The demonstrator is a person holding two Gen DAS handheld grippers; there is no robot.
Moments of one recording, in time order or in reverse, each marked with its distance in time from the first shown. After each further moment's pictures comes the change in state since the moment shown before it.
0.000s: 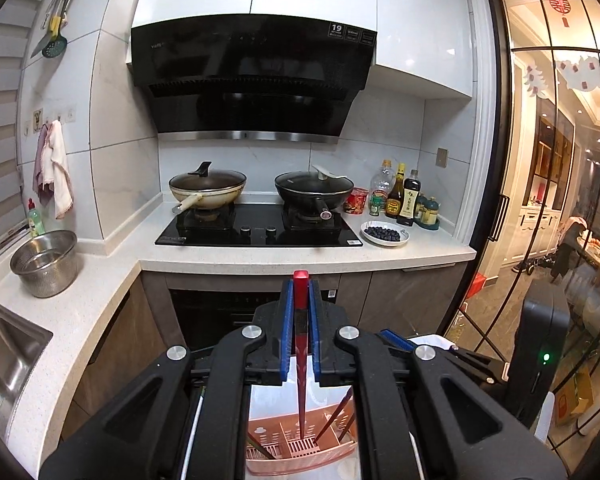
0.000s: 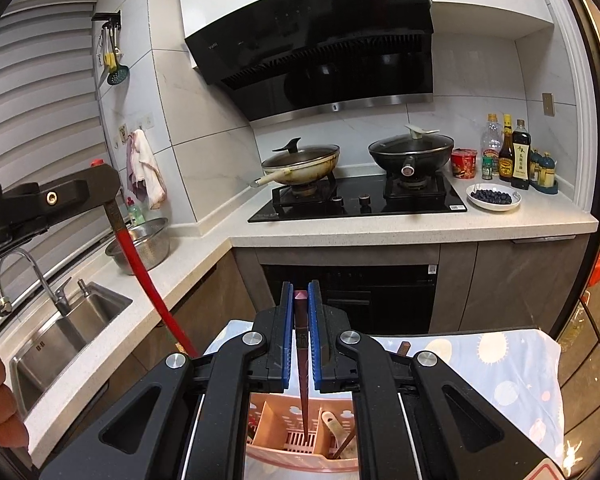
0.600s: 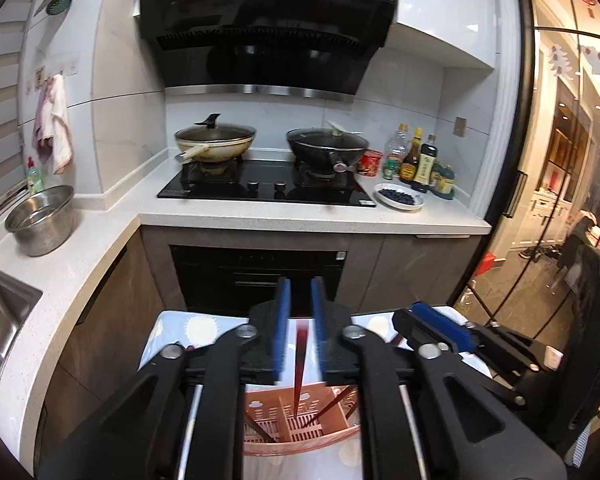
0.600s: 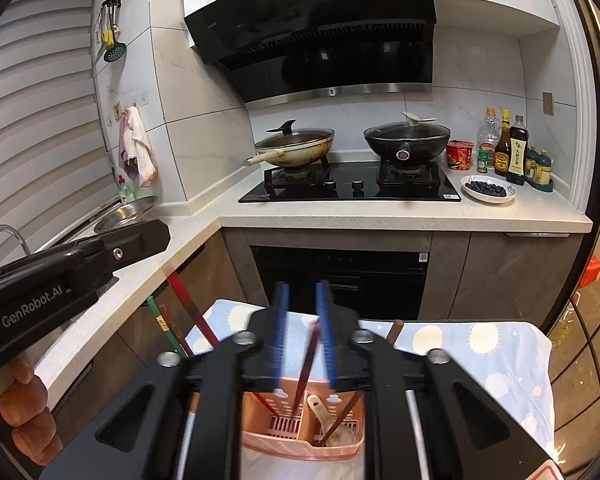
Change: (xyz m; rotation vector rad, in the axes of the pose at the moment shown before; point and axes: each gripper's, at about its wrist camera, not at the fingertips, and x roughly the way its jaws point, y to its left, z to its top) left arm 0.040 0.006 -0.040 -0.048 0.124 0.043; right arm 0.006 0.004 -0.015 -0.040 0.044 -0.037
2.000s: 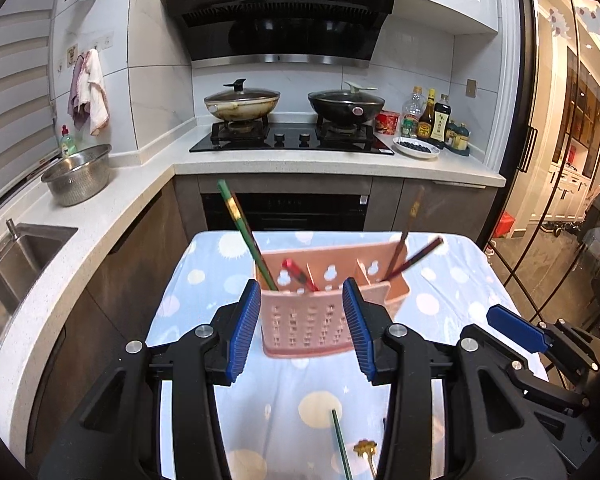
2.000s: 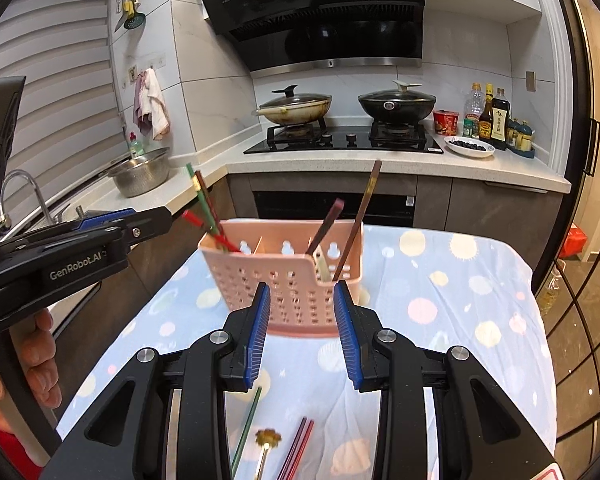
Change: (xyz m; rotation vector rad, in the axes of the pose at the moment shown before) left arm -0.057 0.002 -0.120 0.027 0.079 0.089; right arm -0.091 0.011 -0.133 -0.031 0.078 -0.024
